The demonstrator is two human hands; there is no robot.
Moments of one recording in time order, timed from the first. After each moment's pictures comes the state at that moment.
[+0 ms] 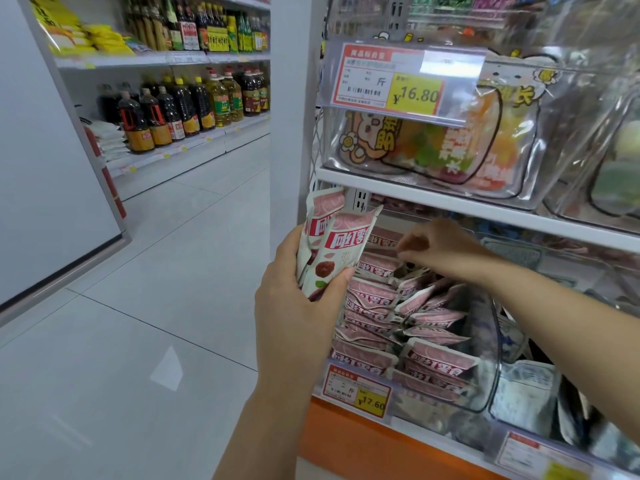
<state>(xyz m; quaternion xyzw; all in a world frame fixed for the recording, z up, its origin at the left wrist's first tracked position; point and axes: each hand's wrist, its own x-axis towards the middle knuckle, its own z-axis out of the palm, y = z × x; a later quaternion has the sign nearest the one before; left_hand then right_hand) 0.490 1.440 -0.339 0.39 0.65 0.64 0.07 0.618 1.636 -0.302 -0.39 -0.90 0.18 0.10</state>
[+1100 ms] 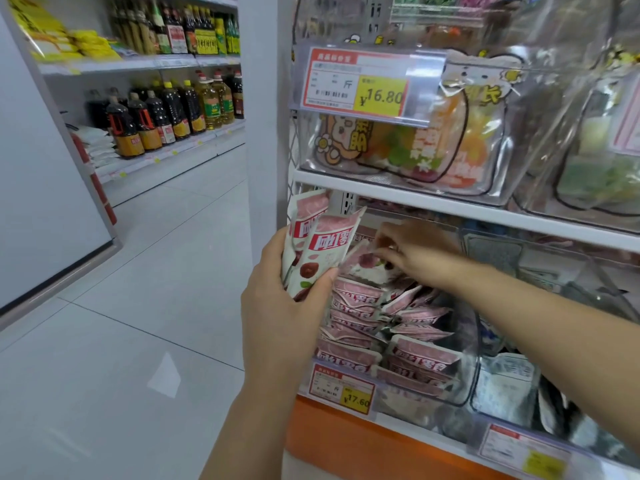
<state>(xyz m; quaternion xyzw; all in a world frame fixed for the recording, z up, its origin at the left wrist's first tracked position) 0.495 1.442 -0.336 0.40 0.64 0.65 0.07 0.614 1.637 -0.313 -0.32 -0.94 0.01 0.09</state>
